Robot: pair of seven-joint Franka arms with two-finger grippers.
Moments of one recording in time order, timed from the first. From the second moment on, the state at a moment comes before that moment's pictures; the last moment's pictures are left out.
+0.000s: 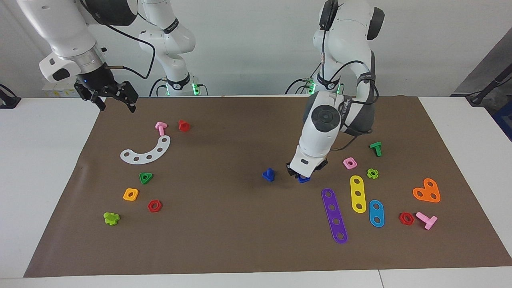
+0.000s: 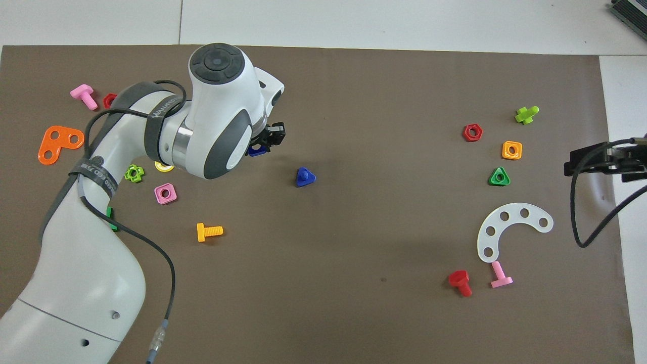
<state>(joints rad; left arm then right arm) -0.29 0.46 -0.06 -1.56 -0.02 1.89 -0.30 0.02 -0.03 -0.07 -1.61 0.01 1.57 0.07</state>
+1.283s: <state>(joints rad) -0.08 0.21 -0.06 -1.70 -0.02 1.85 0.00 0.26 0.05 -0.04 -1.63 0.00 1.74 0.31</state>
